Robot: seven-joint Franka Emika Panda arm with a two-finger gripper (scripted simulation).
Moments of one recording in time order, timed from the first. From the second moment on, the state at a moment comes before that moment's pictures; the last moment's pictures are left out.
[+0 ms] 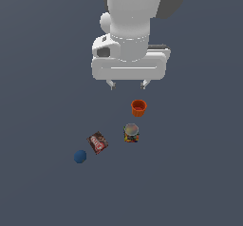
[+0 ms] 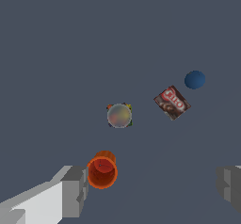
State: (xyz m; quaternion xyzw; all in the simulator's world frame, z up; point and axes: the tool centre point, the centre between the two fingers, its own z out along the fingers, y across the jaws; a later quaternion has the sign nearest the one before) arm 0.012 0.021 0.333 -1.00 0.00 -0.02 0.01
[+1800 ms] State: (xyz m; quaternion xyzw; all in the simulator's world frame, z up) arm 0.051 -0.035 0.227 -0.99 -0.11 0.00 0.00
